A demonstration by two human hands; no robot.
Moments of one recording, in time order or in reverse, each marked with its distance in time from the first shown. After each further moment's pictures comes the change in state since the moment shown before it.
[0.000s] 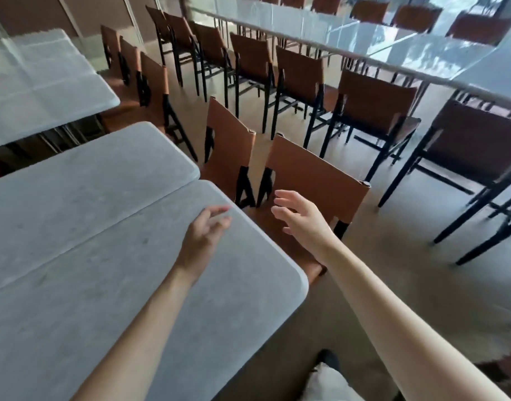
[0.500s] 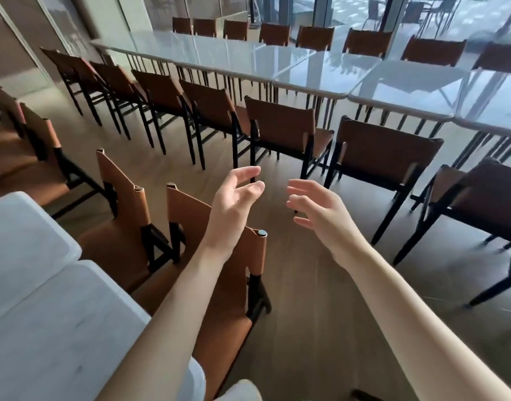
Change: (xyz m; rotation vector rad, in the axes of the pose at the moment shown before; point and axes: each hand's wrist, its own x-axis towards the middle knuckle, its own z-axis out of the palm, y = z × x) left_hand 0.151 0.159 0.349 -0.123 -0.311 0.310; right_hand 0.053 0.023 -0.332 0.134 0.353 -0.060
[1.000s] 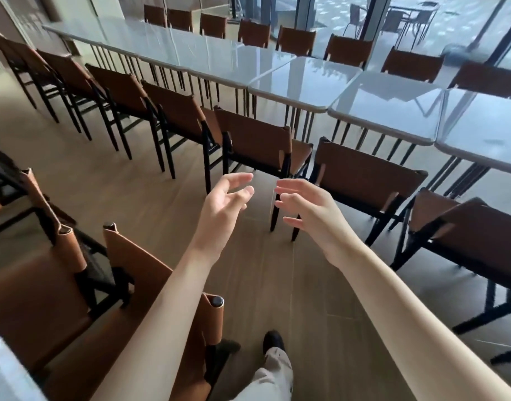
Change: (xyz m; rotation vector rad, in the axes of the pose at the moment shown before) left_hand 0.192 -0.049 0.074 0.008 -0.047 -0.022; right_hand 0.183 0.001 -0.087 -0.021 -0.025 0.027
